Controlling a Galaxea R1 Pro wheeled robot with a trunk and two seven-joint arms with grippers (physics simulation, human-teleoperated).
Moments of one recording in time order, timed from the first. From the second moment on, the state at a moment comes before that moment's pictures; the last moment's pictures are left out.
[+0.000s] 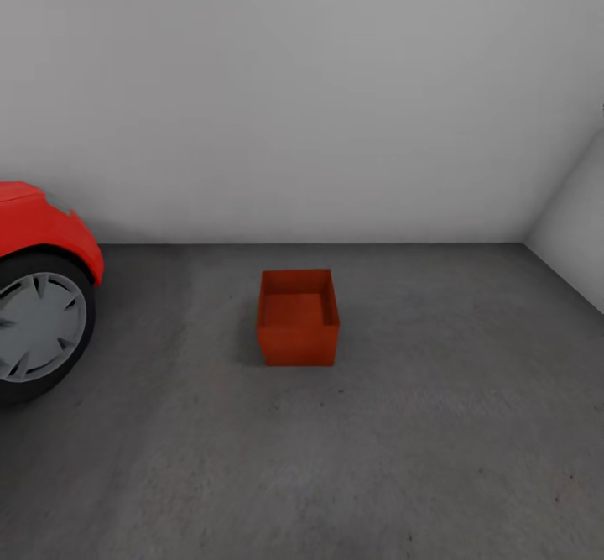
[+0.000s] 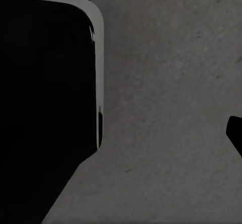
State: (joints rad) left arm -0.30 0.12 -0.35 0.00 0.59 -0.07 -0.01; right arm -0.14 -0.07 -0.13 0.03 0.16 -0.25 -0.09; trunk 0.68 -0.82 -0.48
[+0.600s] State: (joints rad) left arm -0.30 0.12 -0.35 -0.01 0.58 -0.07 -0.01; right arm -0.14 -0.04 -0.13 0.03 0.17 -0.22 -0.09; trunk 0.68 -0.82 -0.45
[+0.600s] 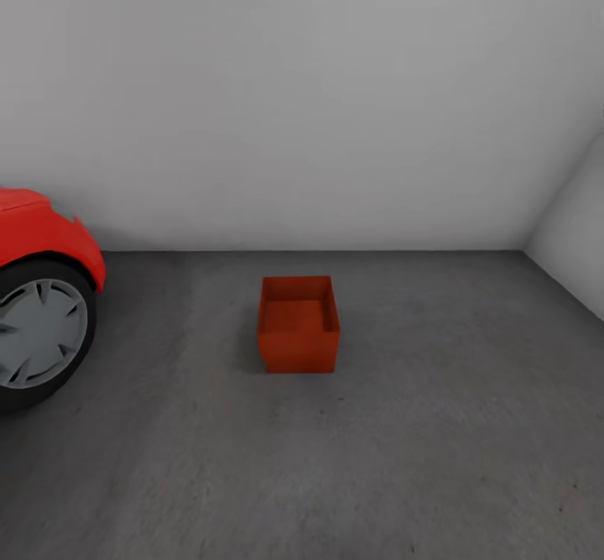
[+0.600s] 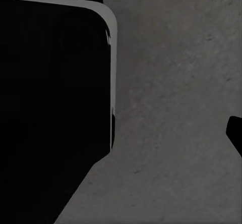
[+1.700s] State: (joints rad) left arm -0.30 0.12 -0.35 -0.01 0.58 -0.07 -0.01; right arm -0.14 -0.02 -0.13 0.03 0.17 -0.21 -0.09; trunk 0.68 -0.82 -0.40
